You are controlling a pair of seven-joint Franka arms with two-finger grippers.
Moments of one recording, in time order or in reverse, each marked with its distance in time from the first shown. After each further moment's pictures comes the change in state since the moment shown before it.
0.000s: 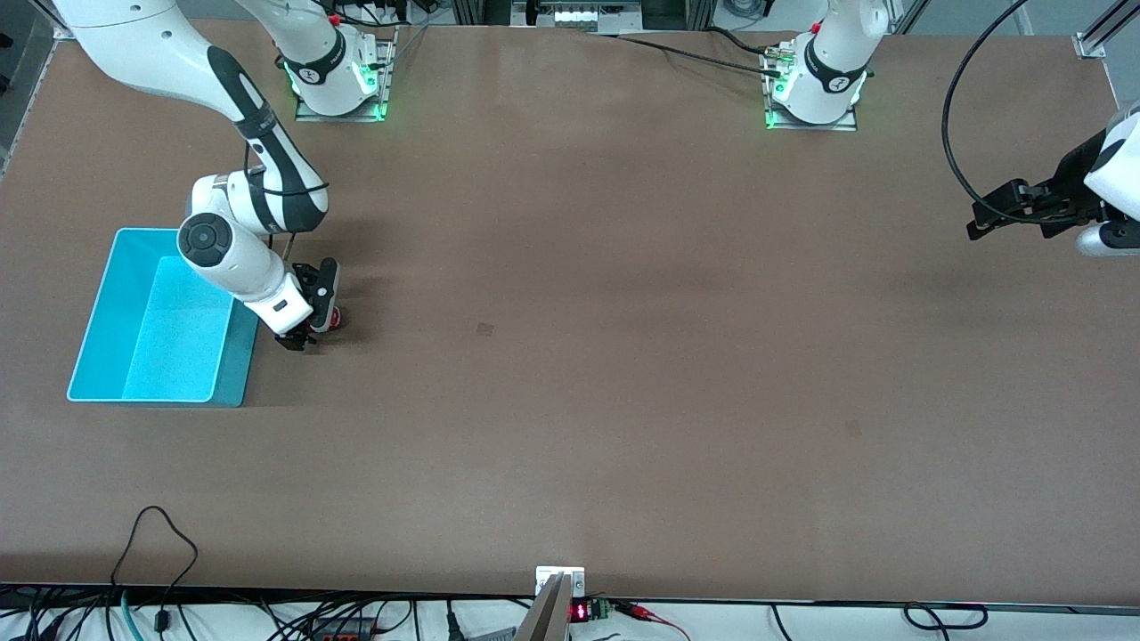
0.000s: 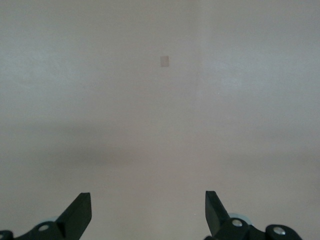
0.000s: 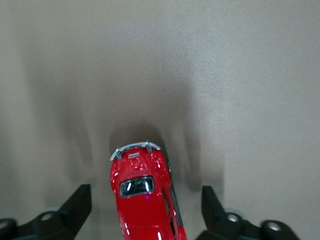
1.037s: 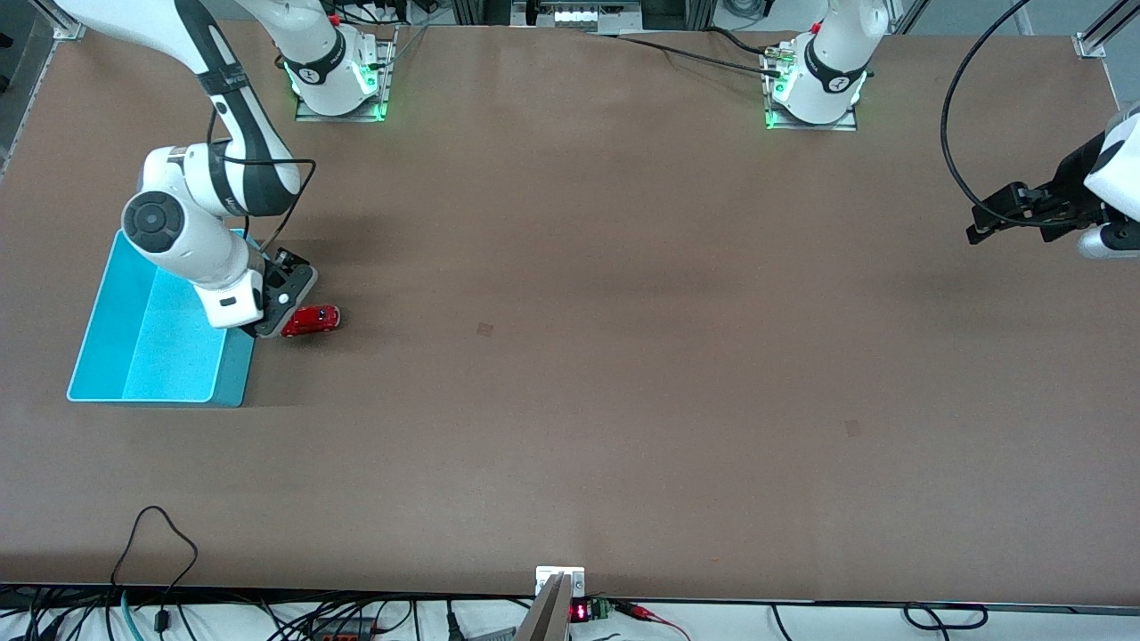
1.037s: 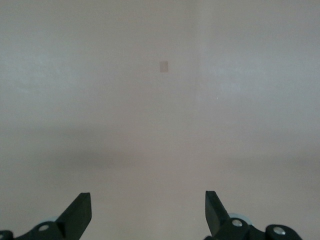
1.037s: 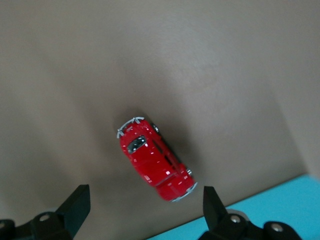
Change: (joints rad) left arm -0.004 0.001 0.001 0.000 0.000 0.008 -0.003; right arm 0.005 -0.143 -0.004 0.044 0.021 -0.209 0.298
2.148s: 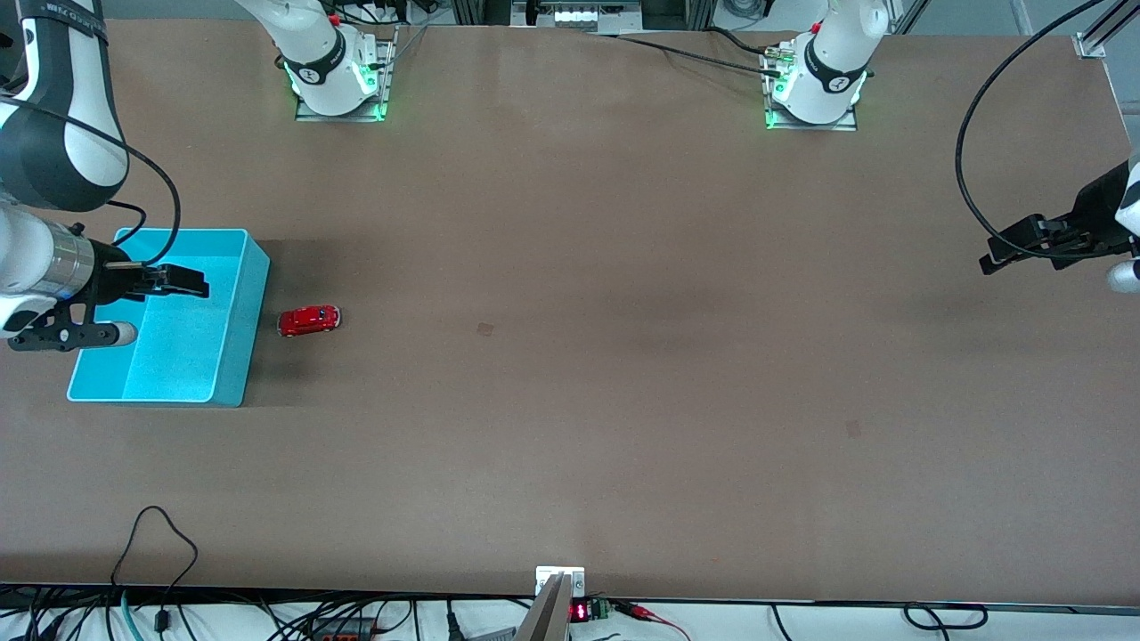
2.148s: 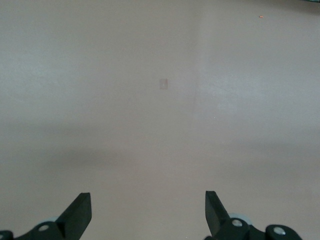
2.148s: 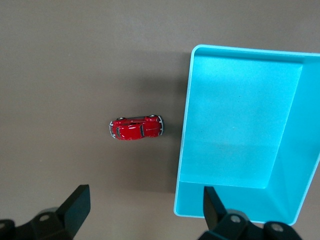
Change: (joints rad) left arm -0.001 0.083 0.033 0.076 -0.039 0.048 -0.017; right arm -0.004 -0.001 -0.133 0.555 0.156 -0.706 0.876
